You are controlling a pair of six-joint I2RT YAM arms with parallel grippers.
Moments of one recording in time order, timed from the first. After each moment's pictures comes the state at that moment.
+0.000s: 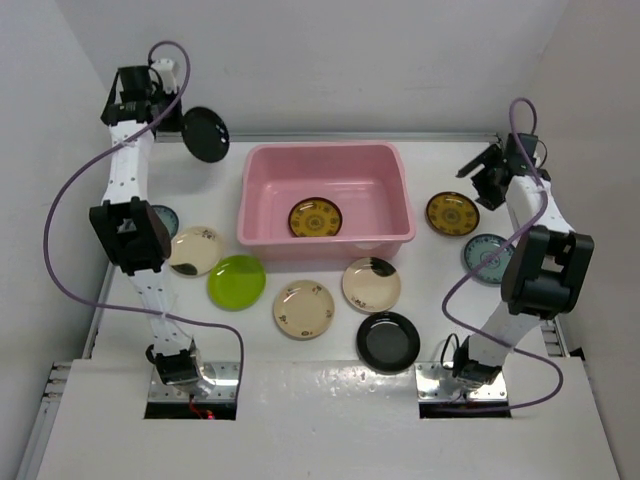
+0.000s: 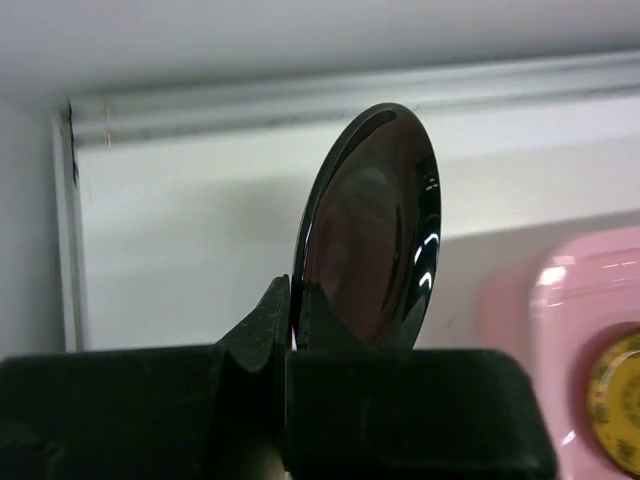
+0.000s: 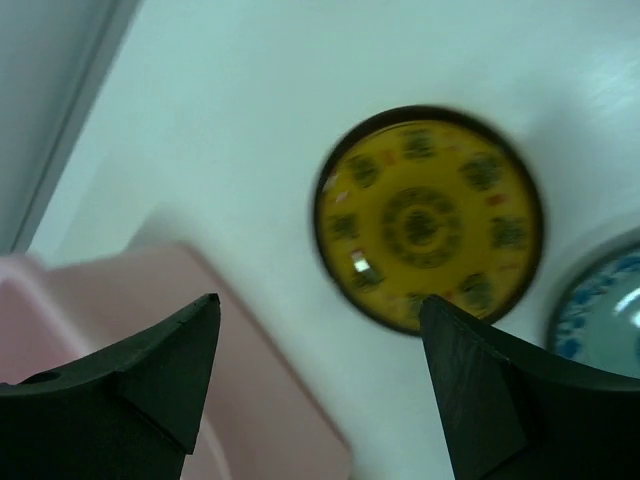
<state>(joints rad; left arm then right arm) 0.19 2.16 2.24 -0.68 0.25 0.09 -0.24 1.73 1.33 -0.41 -0.11 0.67</state>
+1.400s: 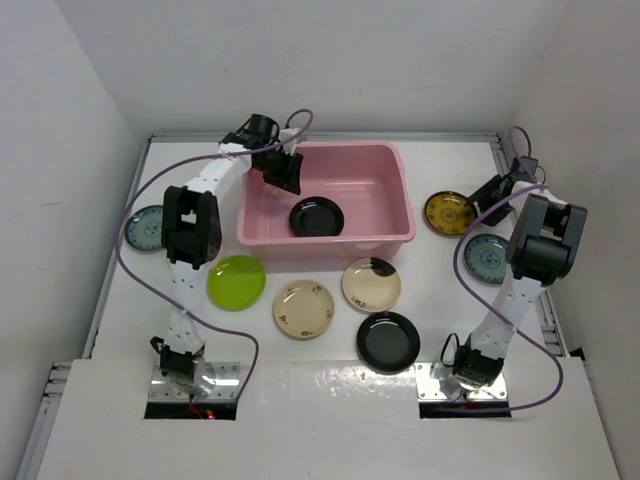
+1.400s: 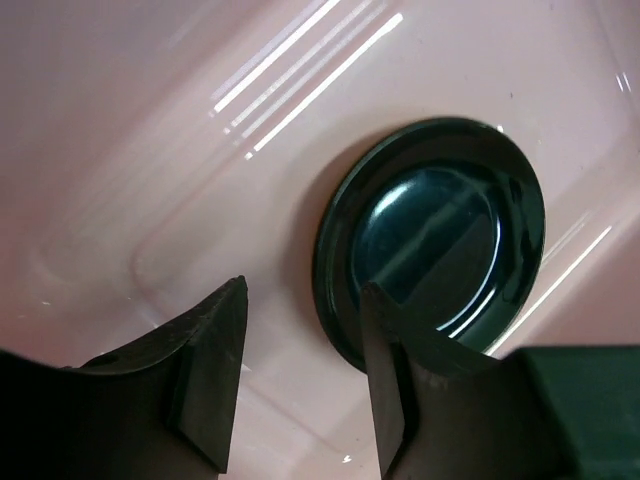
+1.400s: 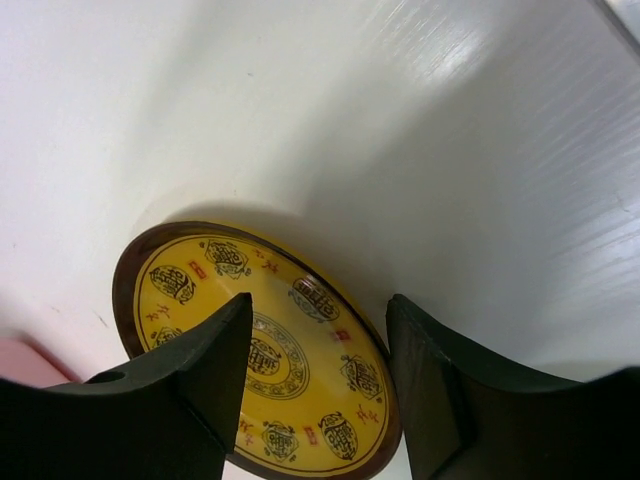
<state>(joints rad) -0.25 2.29 2.03 -0.75 0.48 0.18 -0.38 2.09 1.37 -0.32 -0.17 0.56</state>
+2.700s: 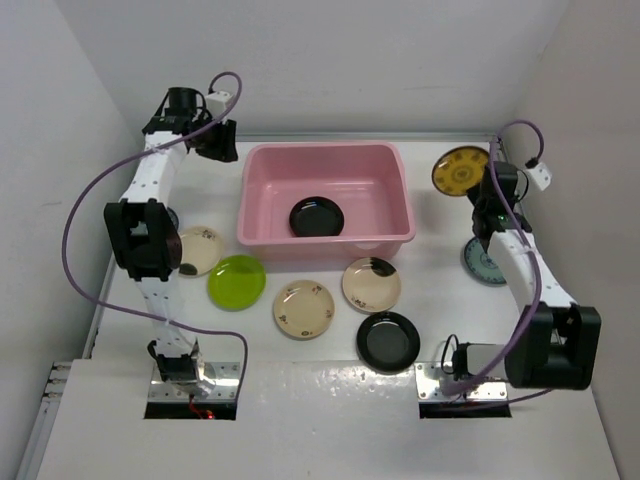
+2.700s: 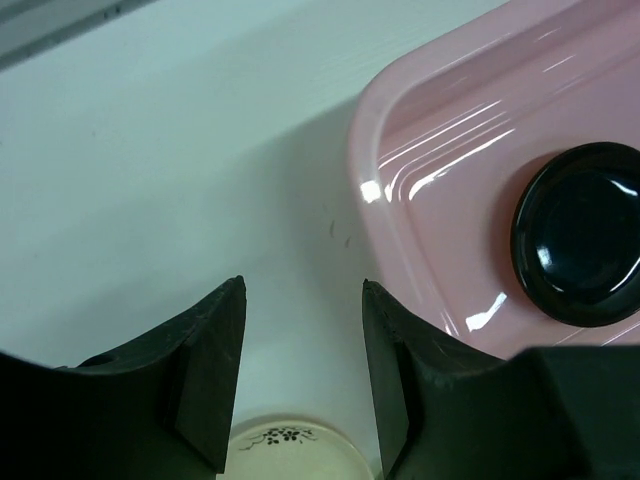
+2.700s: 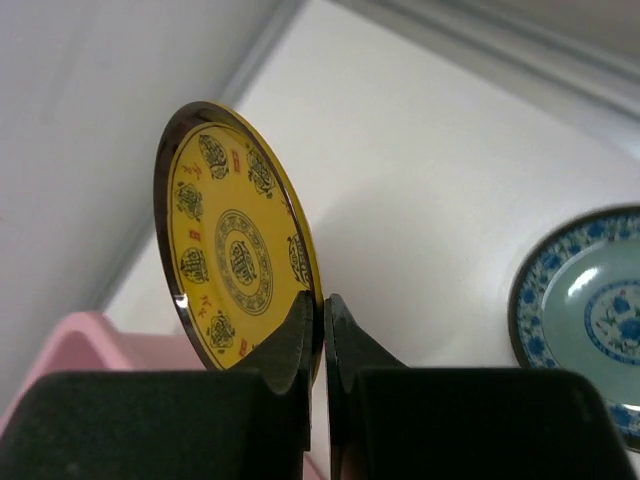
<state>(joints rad) 0.01 2.04 1.99 -0.73 0.37 0.26 -0.10 1.32 0.85 -0.03 0.38 0.80</state>
